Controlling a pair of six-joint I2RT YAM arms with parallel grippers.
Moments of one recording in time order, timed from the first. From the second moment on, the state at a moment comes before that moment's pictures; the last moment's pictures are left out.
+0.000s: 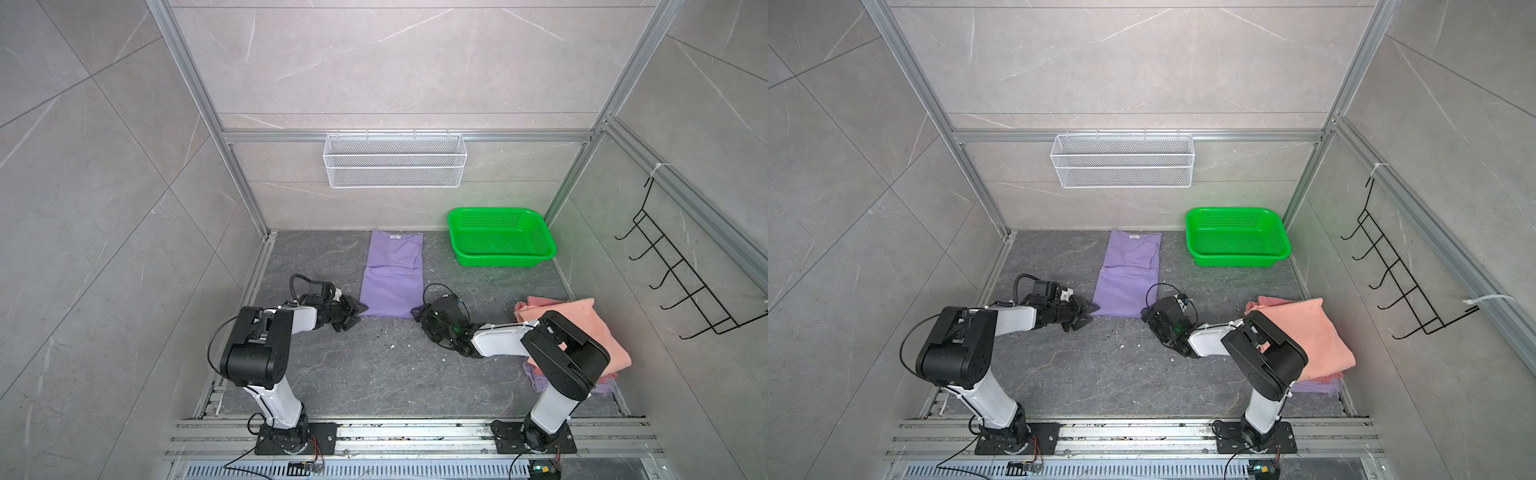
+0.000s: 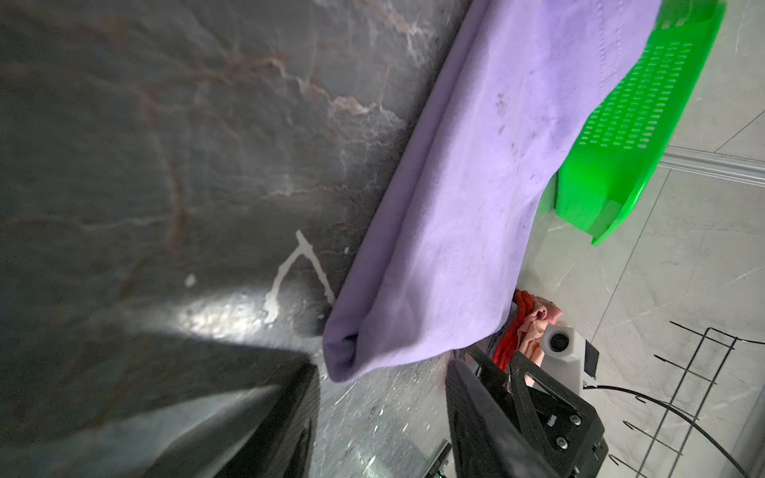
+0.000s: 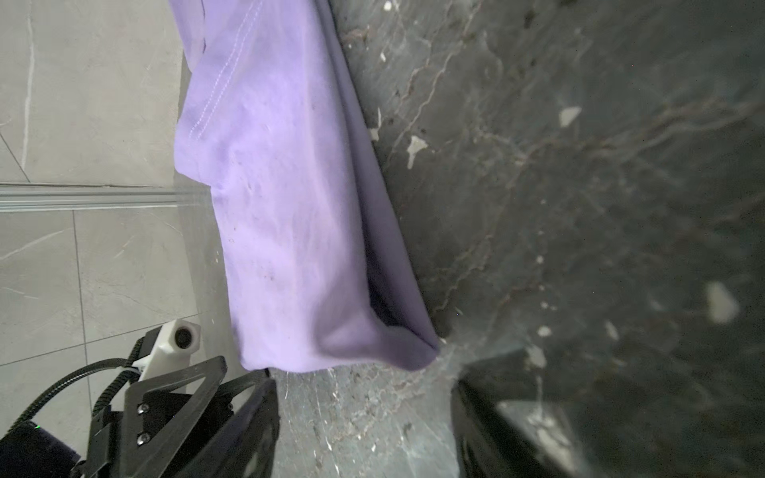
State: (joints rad) left arm -0.16 1.74 0.75 0.04 0.67 -0.92; right arm 0.70 1.77 0.70 0.41 0.03 1.36
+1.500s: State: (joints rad) left arm -0.36 0.86 0.76 -0.63 0.40 -0.92; right arm 1.05 1.33 0.95 -0.26 0.21 1.08
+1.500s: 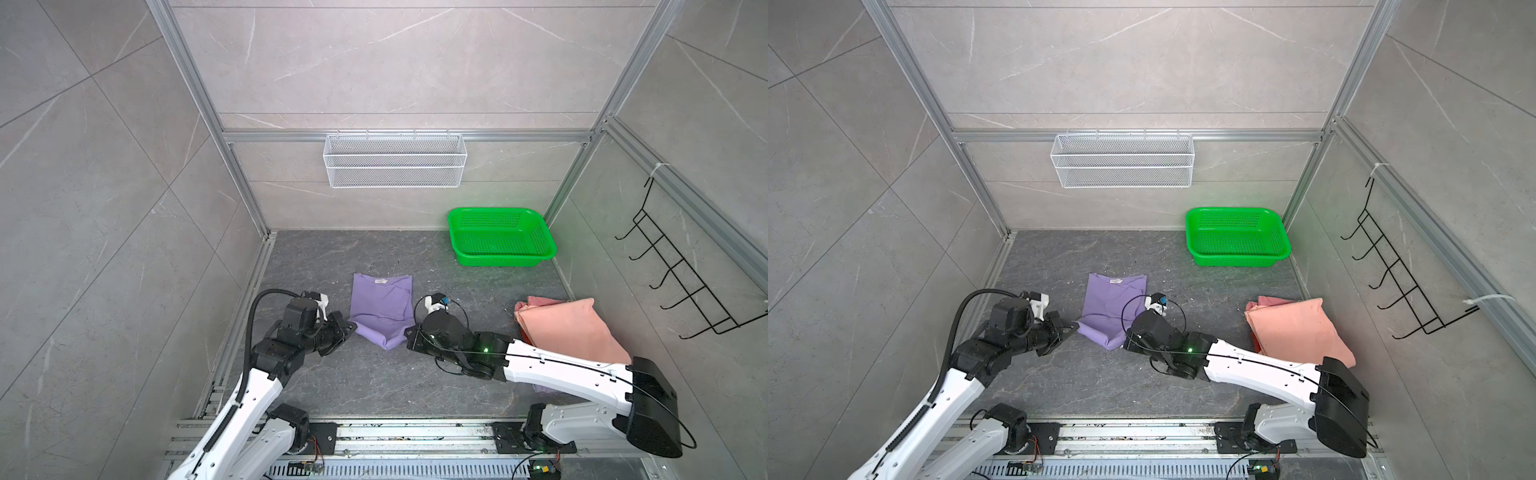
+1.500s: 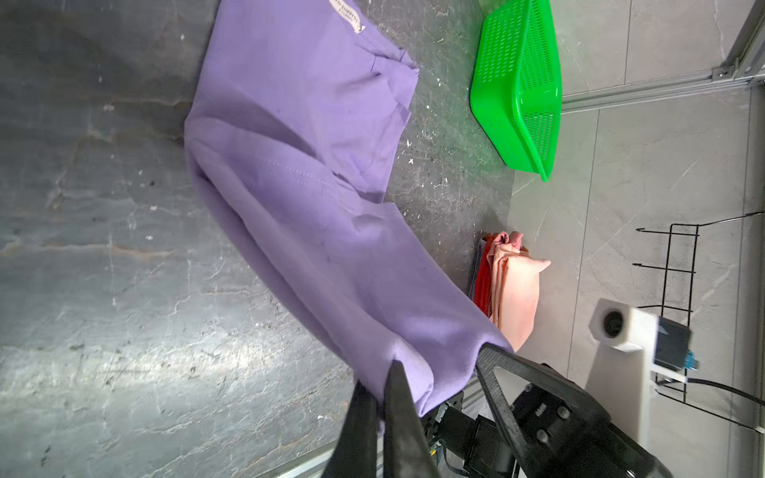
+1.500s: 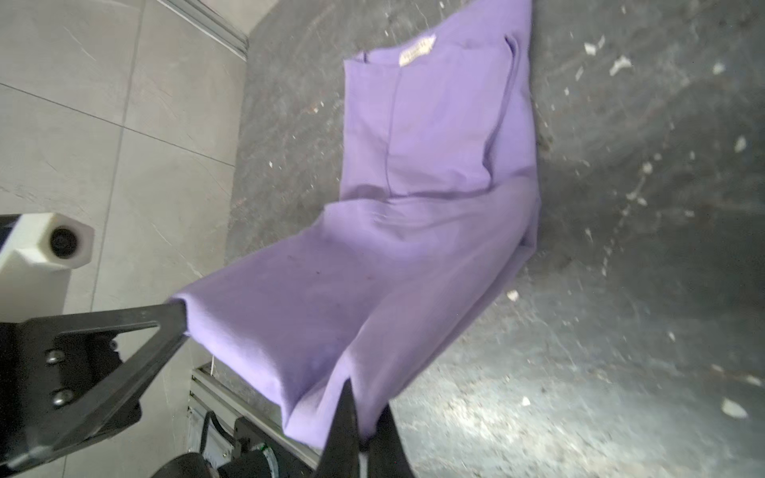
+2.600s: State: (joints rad) left arm -0.08 2.04 1.60 -0.41 0.60 -0.76; right arm 0.57 2.11 1.52 -0.02 -0.07 1.00
